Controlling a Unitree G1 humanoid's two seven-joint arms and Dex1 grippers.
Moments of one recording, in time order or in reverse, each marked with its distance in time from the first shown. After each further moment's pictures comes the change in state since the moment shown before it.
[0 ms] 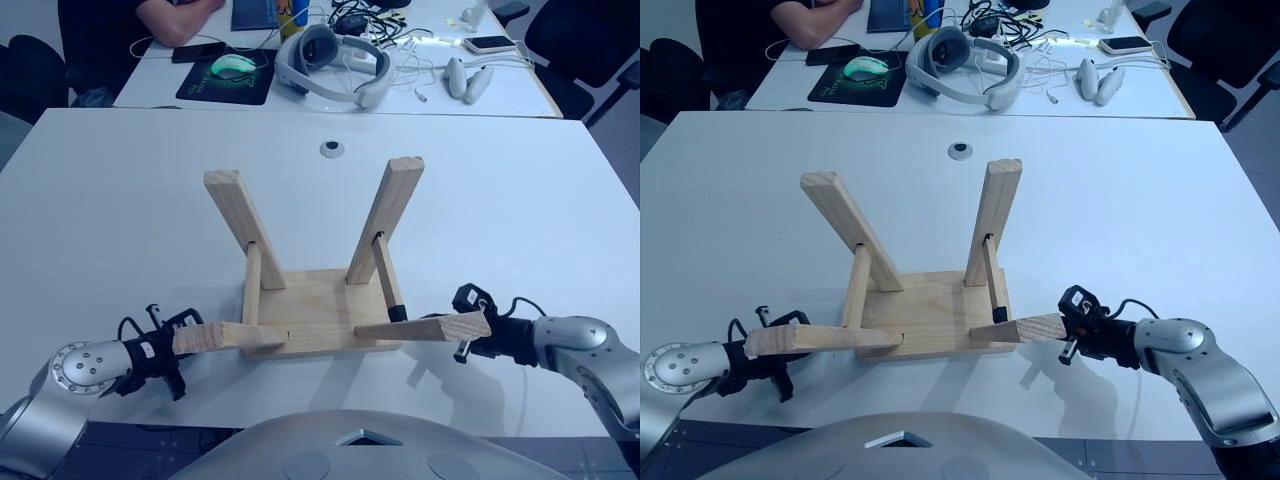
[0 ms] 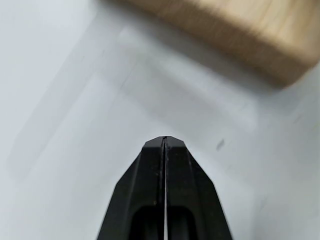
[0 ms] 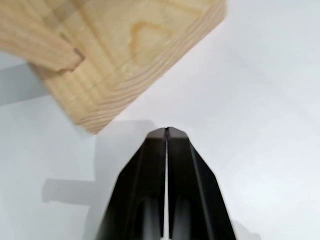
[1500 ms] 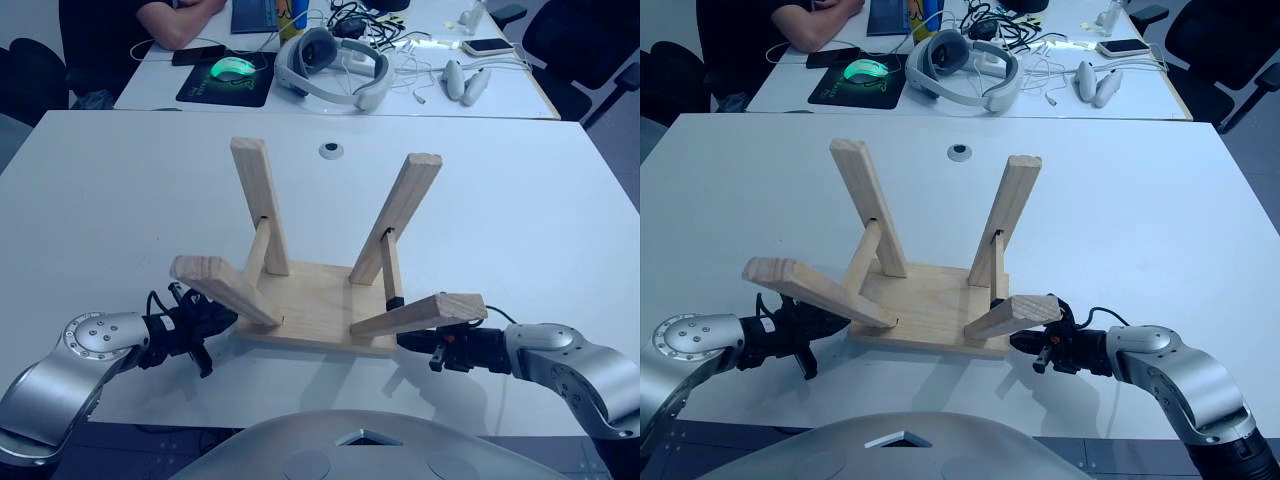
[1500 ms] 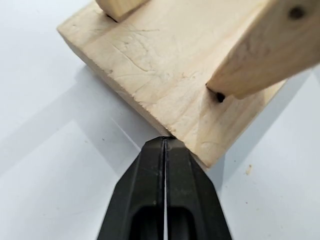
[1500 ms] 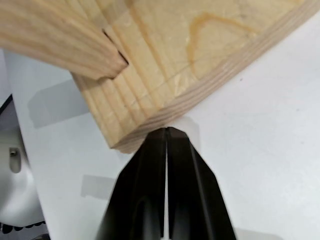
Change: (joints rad) left arm -0.262 -0.048 0.045 -0.082 -0.240 0.314 -0.016; right arm -0.079 0.095 0.037 -0.082 0.168 0.296 -0.063
